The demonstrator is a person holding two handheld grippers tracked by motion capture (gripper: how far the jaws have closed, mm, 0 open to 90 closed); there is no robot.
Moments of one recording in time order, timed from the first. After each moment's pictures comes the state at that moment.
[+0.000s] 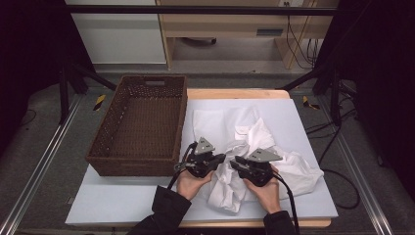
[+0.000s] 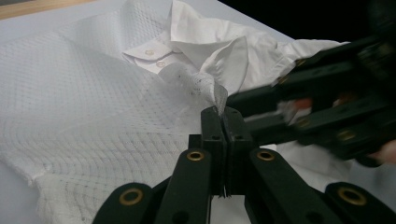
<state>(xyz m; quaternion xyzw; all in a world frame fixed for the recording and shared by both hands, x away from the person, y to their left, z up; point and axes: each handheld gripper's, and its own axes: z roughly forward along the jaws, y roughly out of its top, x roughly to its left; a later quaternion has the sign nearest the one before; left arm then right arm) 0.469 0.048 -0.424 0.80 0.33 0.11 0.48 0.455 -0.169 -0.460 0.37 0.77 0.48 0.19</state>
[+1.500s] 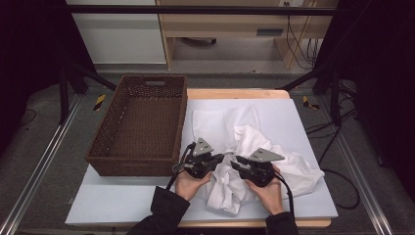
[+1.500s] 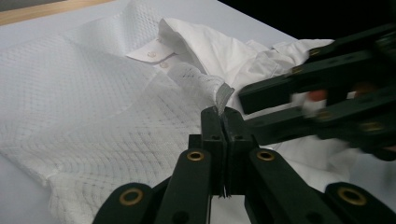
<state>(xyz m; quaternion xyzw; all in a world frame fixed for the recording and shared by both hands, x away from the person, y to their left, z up) 0.467 0.052 -0.423 0.80 0.33 0.12 0.48 0.450 -0.172 -0.452 0.36 0.78 0.48 0.19</state>
